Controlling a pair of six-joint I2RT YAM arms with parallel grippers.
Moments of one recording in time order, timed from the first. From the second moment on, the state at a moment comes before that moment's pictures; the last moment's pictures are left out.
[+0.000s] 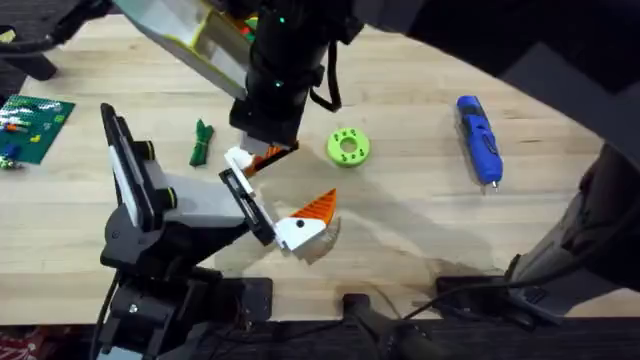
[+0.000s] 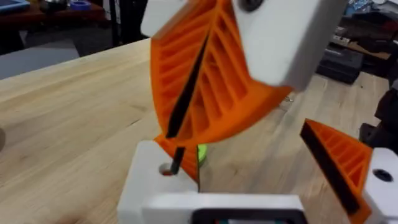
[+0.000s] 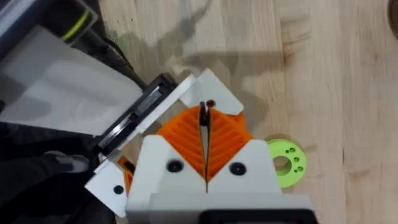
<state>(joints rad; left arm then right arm) -0.21 0.00 0.01 -0.08 0.76 -0.08 0.96 1.95 2.06 -1.35 -0.18 -0.35</state>
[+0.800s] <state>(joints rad) -0.21 0.00 0.01 -0.08 0.76 -0.08 0.96 1.86 2.06 -1.41 -0.18 -0.35</state>
